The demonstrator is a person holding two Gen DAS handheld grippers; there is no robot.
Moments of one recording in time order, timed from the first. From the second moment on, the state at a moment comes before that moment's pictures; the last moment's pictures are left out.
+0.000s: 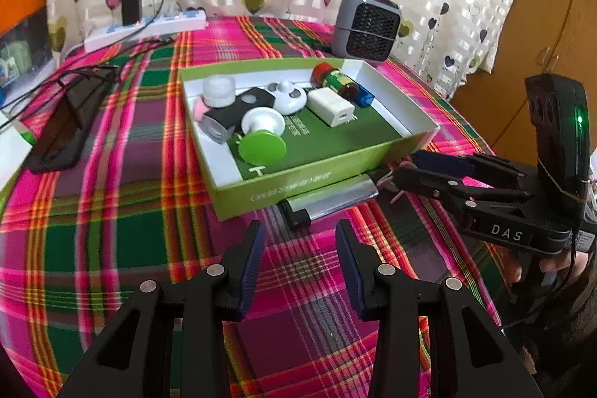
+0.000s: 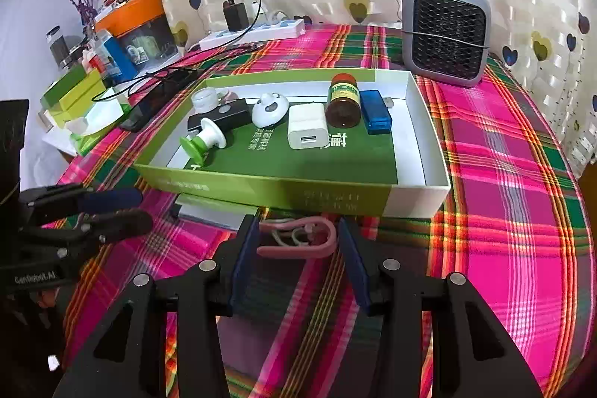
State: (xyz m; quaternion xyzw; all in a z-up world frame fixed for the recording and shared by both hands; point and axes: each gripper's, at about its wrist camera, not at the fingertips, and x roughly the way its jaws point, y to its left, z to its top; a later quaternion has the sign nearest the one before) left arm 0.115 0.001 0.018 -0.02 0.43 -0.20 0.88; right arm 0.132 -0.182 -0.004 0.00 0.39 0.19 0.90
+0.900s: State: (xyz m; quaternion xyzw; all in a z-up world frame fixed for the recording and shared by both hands) left arm 0.134 -0.010 0.008 -0.03 0.45 -0.23 0.86; right arm 0.125 -0.171 -0.011 -0.11 0.41 0.27 0.87
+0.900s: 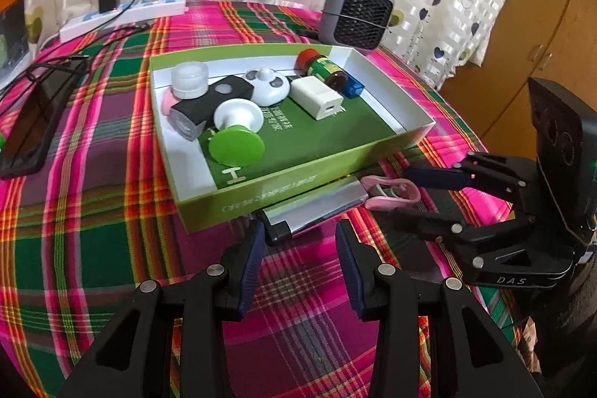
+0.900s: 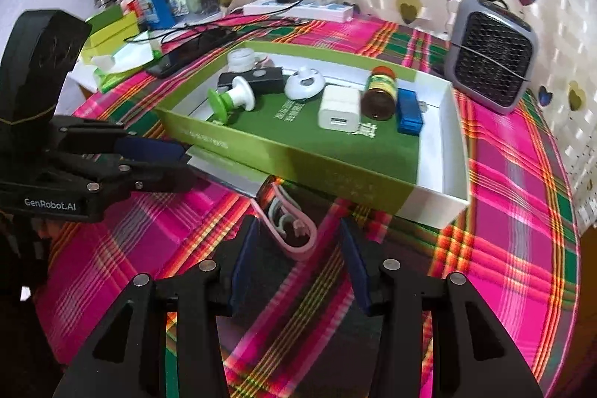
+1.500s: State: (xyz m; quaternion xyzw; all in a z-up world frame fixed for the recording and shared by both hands) left arm 0.125 -0.017 0.009 -0.02 0.45 -0.25 0.86; right arm 0.127 -0.167 -0.015 -0.12 0.41 0.27 0.86
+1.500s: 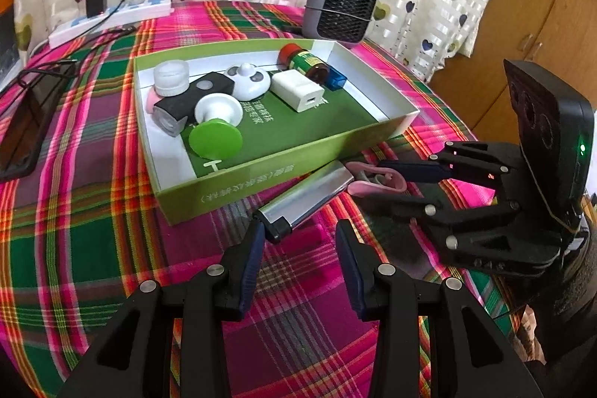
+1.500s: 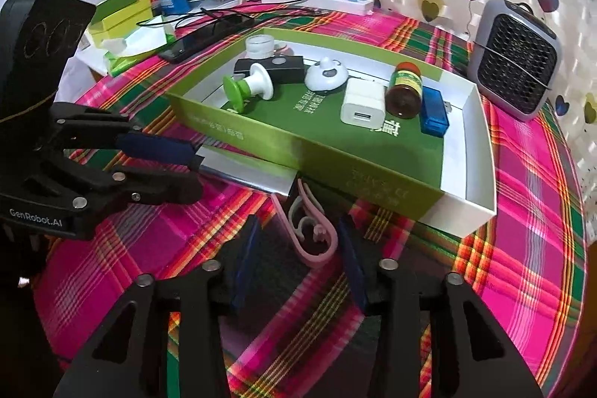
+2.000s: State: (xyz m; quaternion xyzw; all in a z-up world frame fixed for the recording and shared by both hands) left arm 0.105 -0.042 0.008 0.00 0.45 -0.28 0.84; right arm 0.116 -0.187 -0.015 -0.09 0.41 0.24 0.87
